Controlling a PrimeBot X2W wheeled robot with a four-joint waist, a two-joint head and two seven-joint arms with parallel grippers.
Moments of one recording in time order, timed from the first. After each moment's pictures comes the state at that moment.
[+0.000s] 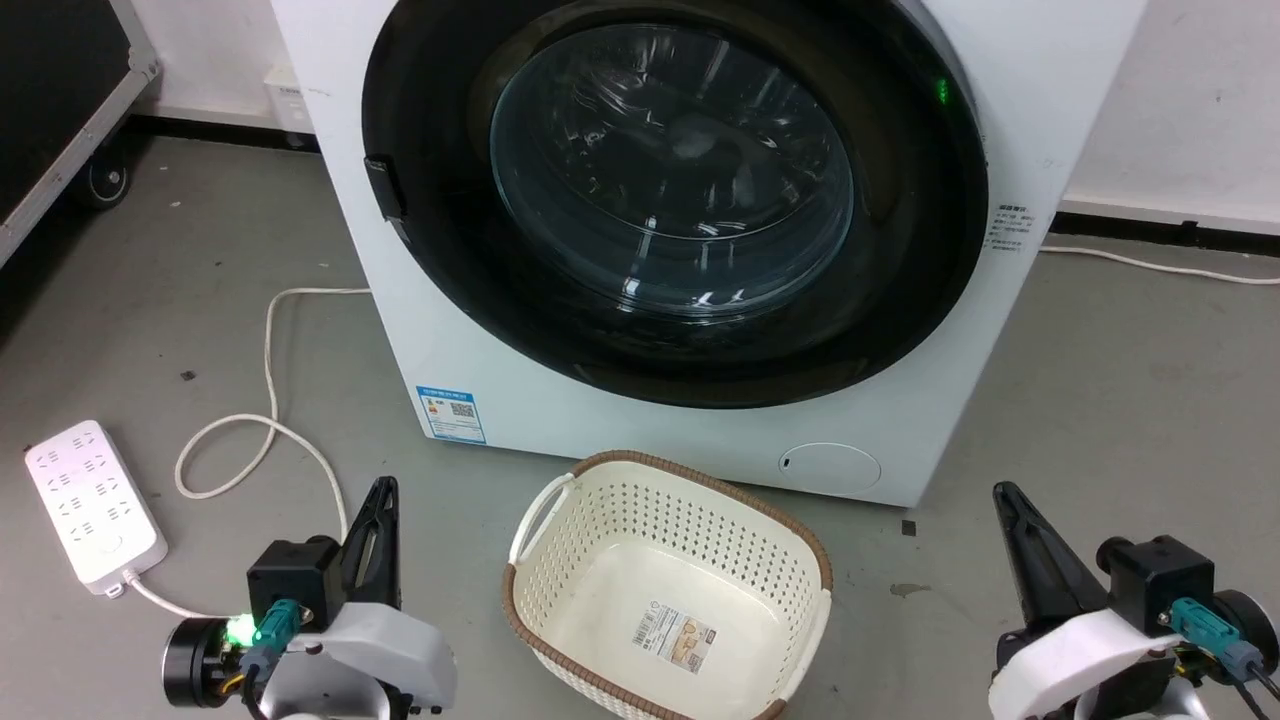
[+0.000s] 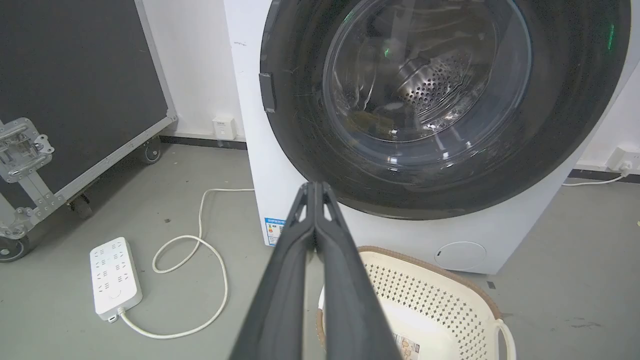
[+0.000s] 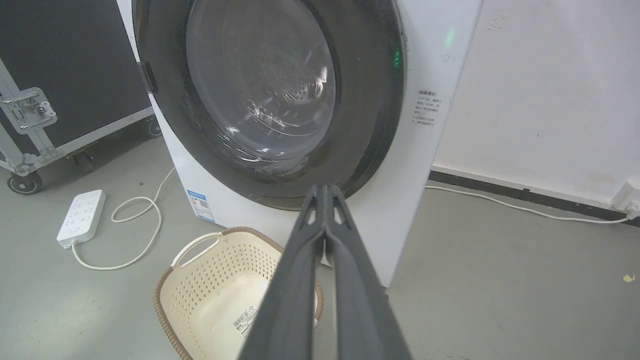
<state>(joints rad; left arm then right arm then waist) -0.06 0.07 -0.01 0.09 -0.08 -0.02 -0.06 -0.03 -0.05 -0.04 0.07 0.04 0.13 -0.05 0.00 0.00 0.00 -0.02</state>
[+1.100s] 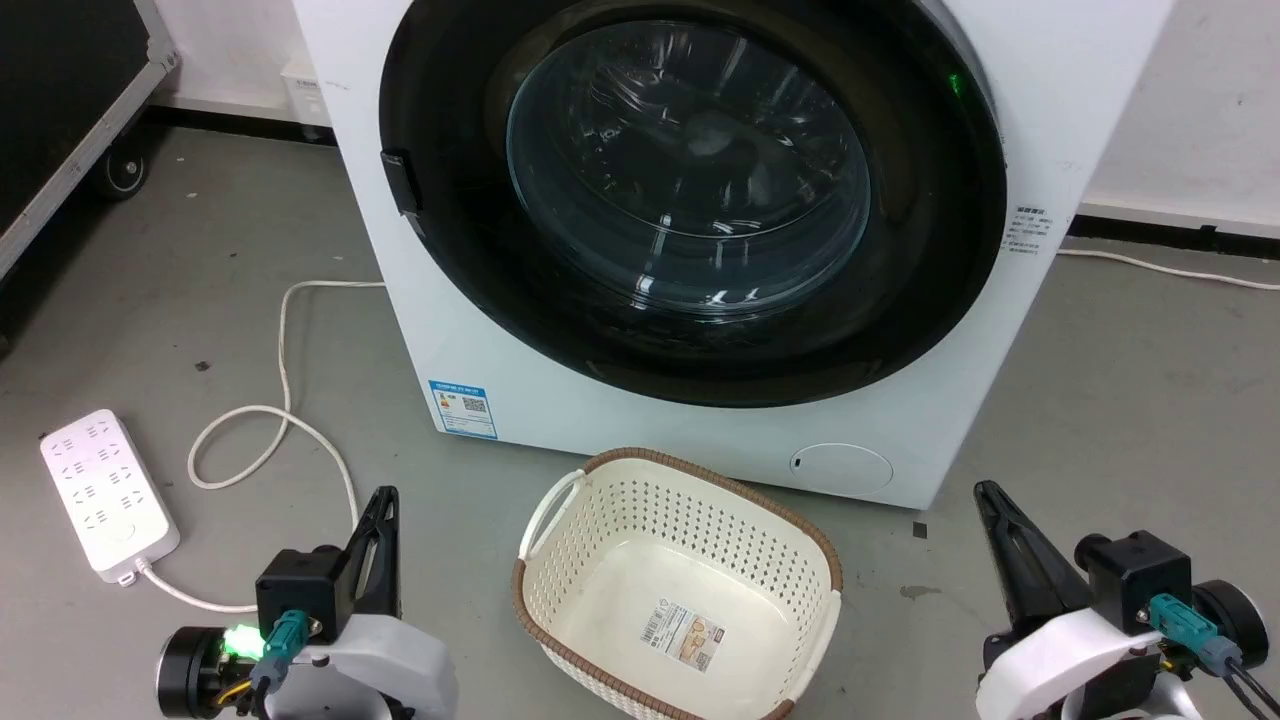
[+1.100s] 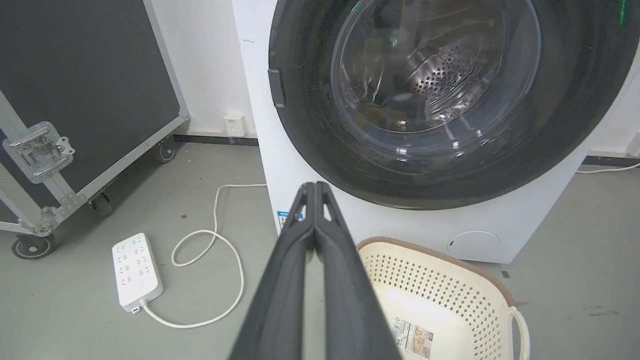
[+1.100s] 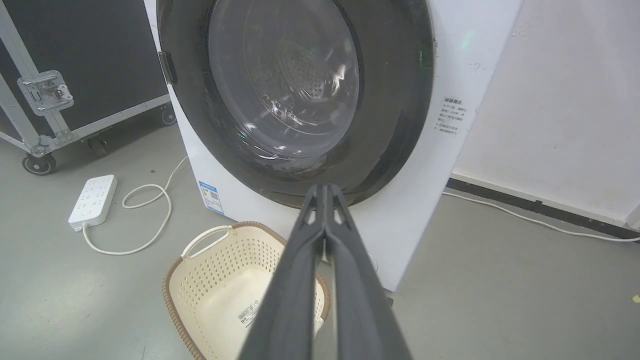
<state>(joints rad) -0.02 0.05 0.00 0.02 -0.02 -0.01 -0.01 -0.02 -0.05 -0.01 0.02 0.01 0.13 -0.01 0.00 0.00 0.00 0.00</state>
